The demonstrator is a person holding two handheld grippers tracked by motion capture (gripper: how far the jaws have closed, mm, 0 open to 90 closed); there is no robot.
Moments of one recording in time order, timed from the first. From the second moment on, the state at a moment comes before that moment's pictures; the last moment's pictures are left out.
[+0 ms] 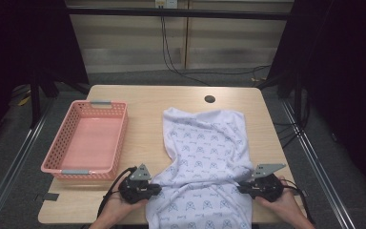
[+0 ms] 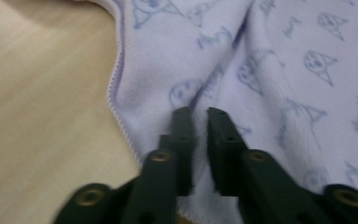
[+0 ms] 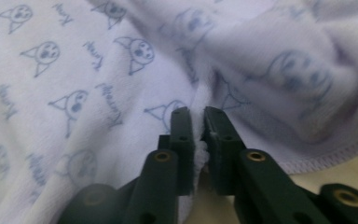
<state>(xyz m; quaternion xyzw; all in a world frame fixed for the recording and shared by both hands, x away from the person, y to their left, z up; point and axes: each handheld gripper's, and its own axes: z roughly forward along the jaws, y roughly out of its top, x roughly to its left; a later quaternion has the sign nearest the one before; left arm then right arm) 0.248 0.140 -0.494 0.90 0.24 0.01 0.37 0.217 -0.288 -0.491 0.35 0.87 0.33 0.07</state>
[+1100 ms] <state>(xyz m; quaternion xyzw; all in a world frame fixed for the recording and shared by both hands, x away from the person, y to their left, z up) 0.315 0.118 -0.485 0.88 0.28 0.00 0.39 0.263 -0.279 -0.477 0.37 0.84 0.38 0.07</state>
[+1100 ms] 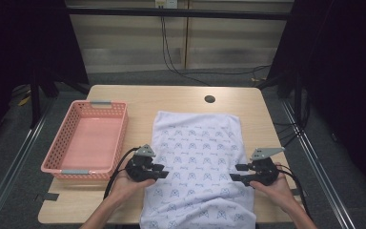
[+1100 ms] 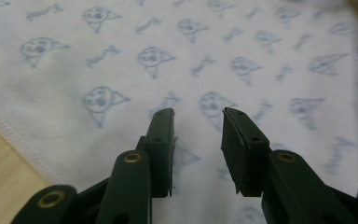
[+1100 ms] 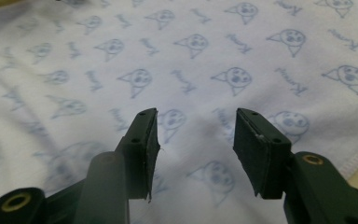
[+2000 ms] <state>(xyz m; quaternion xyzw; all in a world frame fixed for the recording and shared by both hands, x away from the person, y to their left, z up) 0.223 0.133 -0.494 0.90 0.23 -0.09 0.36 0.197 -0.280 -0.487 0.32 0.89 0.33 0.00</state>
